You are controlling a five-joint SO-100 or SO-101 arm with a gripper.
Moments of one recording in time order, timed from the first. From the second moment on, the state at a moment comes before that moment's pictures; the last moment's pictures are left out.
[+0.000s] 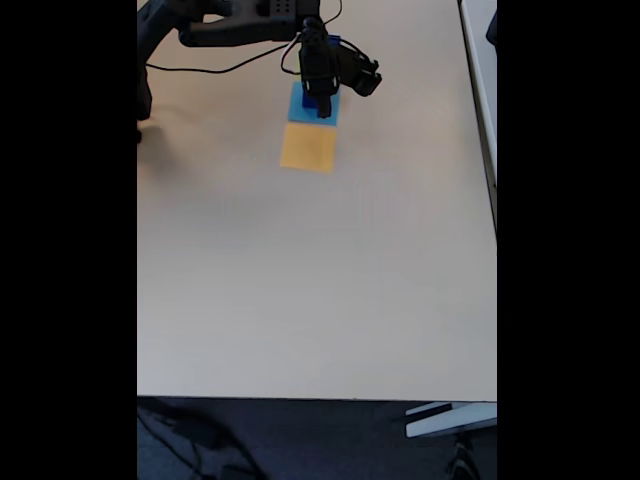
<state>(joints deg) 2.4 53.5 46.8 81.7 86.0</state>
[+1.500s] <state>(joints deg) 3.7 57.7 65.3 64.8 86.7</state>
